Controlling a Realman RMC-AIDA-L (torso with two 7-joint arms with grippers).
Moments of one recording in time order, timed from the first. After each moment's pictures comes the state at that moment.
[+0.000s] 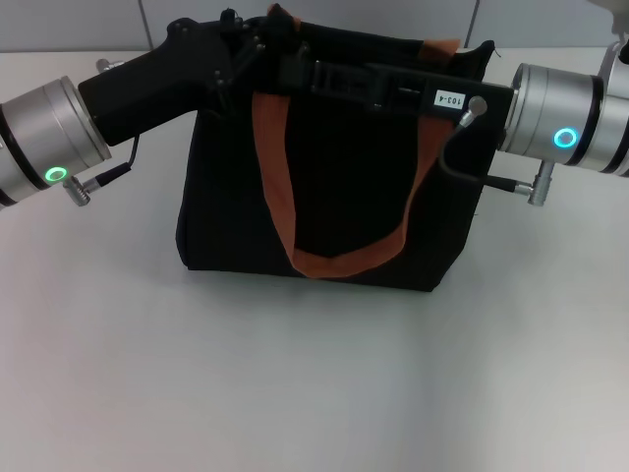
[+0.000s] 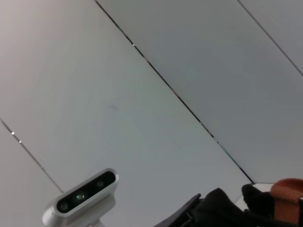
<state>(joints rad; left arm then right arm) -0.63 -2.08 0.77 0.47 1.50 1.53 -1.18 0.74 2.08 -1.05 -0.44 -1.40 -1.42 1.74</state>
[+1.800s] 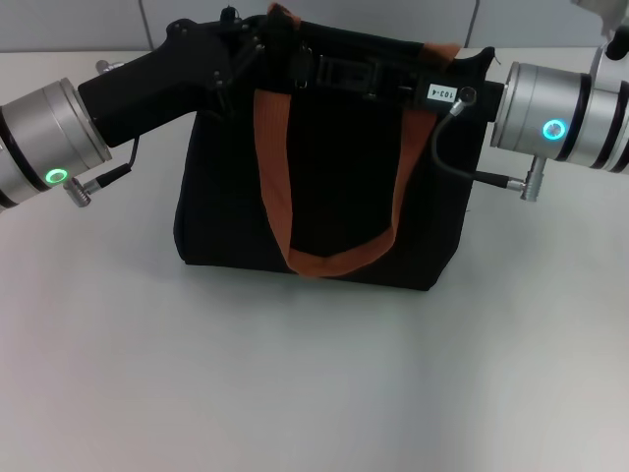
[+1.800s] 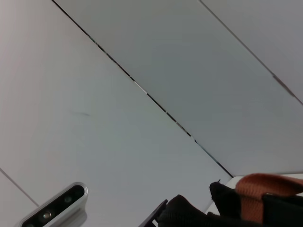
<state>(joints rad) -0.63 -2.08 0.77 0.47 1.49 1.54 -1.17 0.76 2.08 -1.05 -0.42 -1.40 -1.34 1.82</state>
